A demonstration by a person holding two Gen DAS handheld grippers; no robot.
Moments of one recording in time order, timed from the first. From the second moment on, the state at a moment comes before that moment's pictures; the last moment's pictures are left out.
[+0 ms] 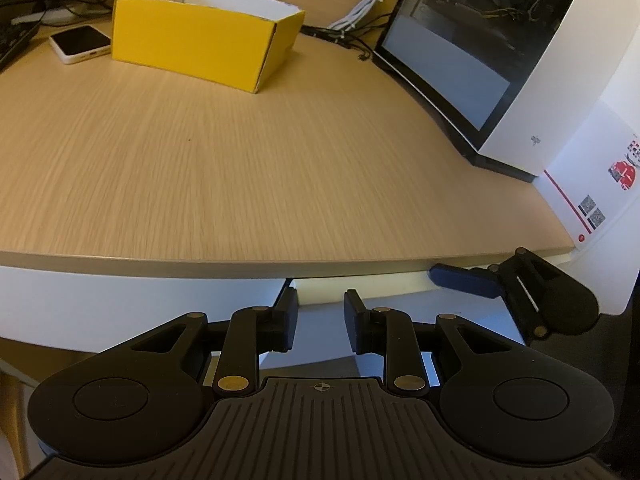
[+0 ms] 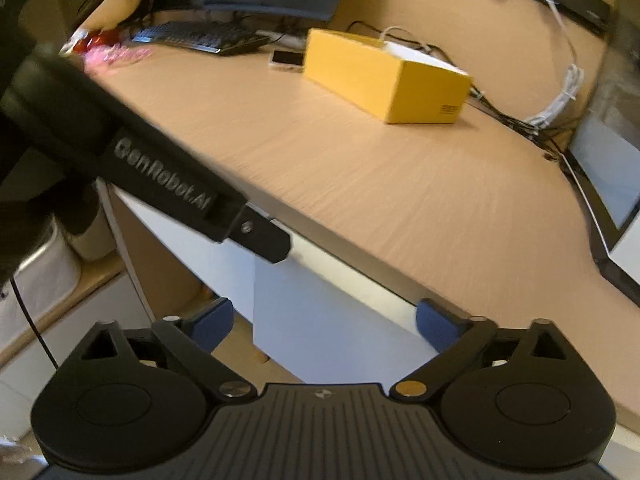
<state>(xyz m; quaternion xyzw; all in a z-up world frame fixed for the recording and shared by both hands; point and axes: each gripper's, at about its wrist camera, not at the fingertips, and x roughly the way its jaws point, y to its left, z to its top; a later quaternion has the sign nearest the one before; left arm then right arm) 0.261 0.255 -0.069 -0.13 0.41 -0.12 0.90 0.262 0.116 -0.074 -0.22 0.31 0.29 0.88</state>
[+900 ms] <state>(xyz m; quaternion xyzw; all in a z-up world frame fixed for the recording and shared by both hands) 0.251 0.242 -0.055 -0.13 0.37 -0.08 0.91 0.265 0.068 -0.052 -0.11 0.34 0.26 0.90</state>
